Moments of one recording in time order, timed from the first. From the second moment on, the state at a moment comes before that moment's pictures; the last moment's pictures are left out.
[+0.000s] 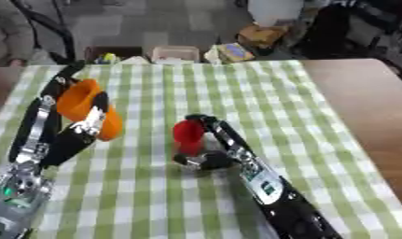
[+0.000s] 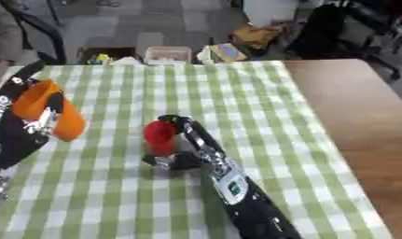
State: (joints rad) left arm -0.43 0.37 -0.32 -1.72 -0.08 -0.04 0.19; right arm -0.67 0.03 0.14 -0.90 0.50 -0.46 0.05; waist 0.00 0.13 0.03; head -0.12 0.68
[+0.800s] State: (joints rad) left arm -0.43 0.37 -0.32 -1.73 -0.08 -0.04 0.18; right arm -0.70 0.08 0.14 -0.85 0.58 -0.48 0.01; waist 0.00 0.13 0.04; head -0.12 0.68
